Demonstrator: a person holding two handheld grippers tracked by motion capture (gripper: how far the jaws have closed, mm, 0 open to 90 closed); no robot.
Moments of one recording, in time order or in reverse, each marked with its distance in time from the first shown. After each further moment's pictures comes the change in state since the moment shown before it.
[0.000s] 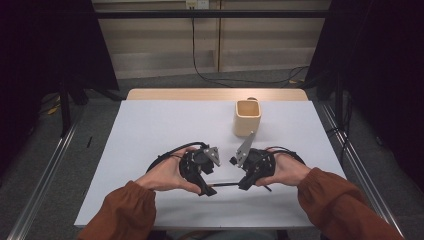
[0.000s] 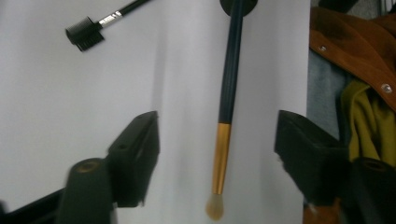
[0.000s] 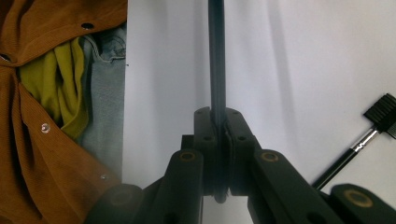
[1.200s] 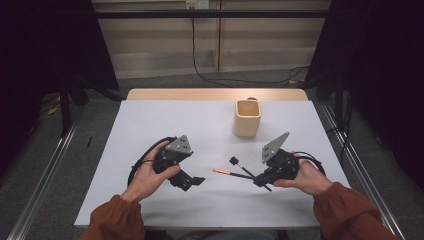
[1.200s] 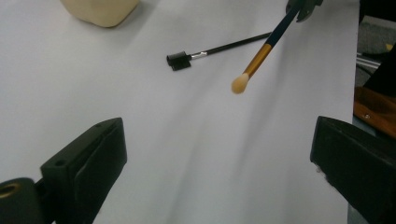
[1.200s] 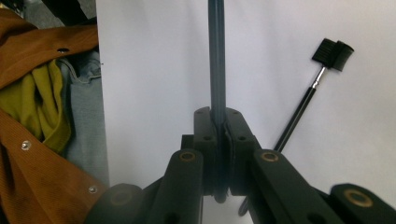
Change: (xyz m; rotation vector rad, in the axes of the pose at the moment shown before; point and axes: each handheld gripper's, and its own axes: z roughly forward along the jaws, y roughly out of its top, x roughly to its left) left arm 0.006 -0.055 -0.034 -0.319 0.184 -0.171; right arm 0.006 -0.060 -0.017 -0.192 -0.117 0.152
